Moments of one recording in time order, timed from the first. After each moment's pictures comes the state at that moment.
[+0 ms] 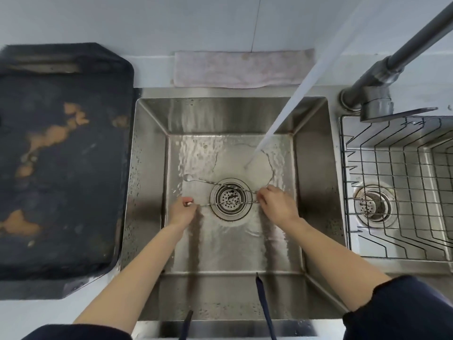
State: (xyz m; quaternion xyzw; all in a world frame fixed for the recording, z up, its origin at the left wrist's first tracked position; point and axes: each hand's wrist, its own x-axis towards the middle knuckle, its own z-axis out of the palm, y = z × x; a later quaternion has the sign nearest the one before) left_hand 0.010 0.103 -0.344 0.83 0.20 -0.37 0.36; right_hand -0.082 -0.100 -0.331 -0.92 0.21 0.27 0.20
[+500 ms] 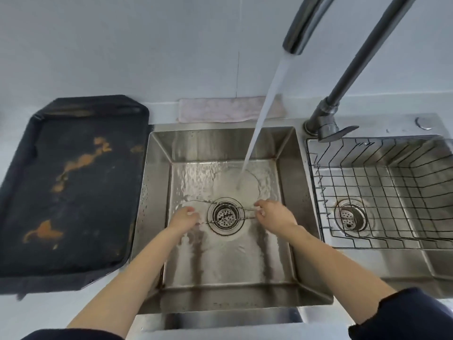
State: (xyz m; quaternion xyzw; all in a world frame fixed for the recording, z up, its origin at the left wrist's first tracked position) left_hand 0.006 0.094 -0.268 0.86 0.05 -0.42 0.29; right_hand -0.100 -0.100 -0.267 -0.91 0.23 0.25 0.24
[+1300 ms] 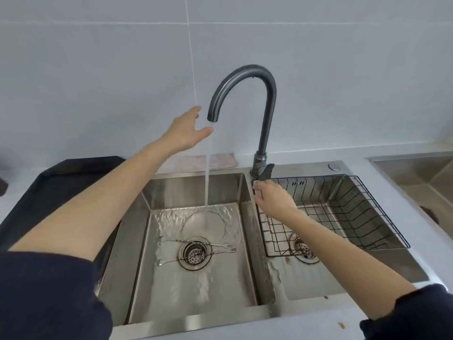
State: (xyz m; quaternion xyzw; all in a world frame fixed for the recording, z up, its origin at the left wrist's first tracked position) left_hand 0.000 -0.025 -0.001 0.88 -0.34 -0.06 0.32; right_hand -0.158 -0.167 -0.120 -0.95 0.24 0.01 0.18
